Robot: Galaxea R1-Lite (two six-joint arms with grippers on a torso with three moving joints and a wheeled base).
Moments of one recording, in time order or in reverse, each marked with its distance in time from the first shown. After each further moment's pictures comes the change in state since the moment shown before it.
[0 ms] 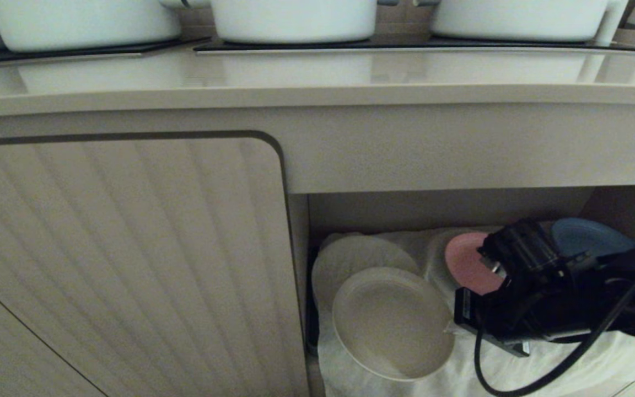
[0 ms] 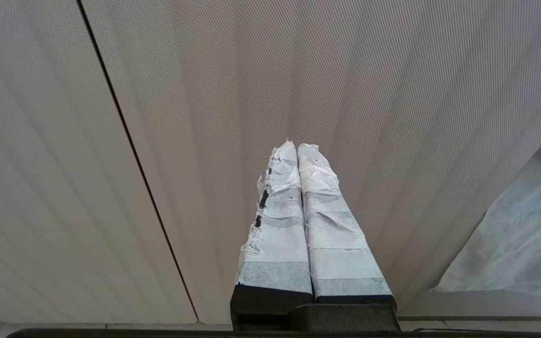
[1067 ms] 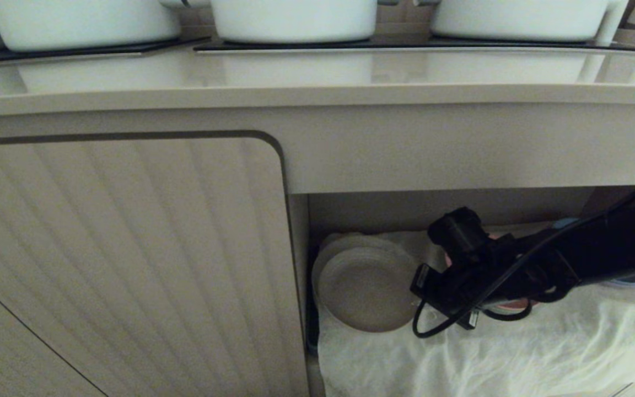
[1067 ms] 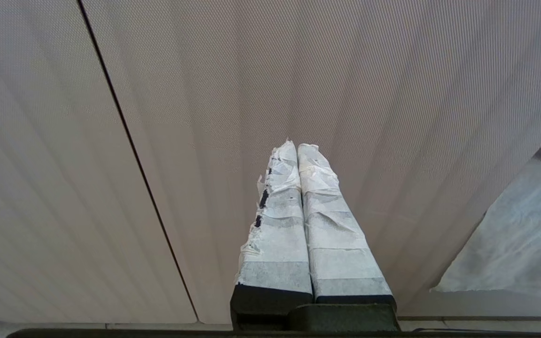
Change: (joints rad) left arm 0.000 0.000 0.000 0.000 0.001 0.000; right arm 0.058 0.221 -0.242 0.001 -0.127 0.200
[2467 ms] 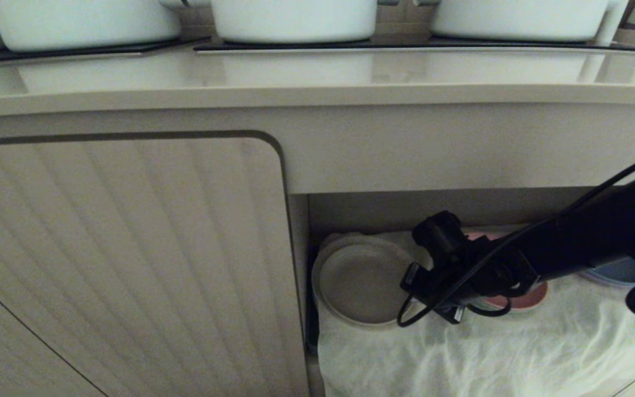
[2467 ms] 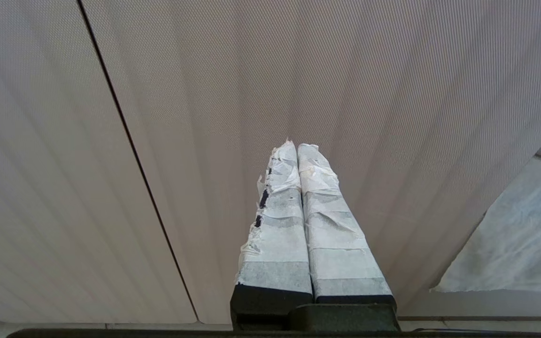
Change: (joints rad) left arm 0.000 0.000 0.000 0.000 0.000 0.000; right arm -0.001 0.108 -0.074 -0.023 -0.065 0.034
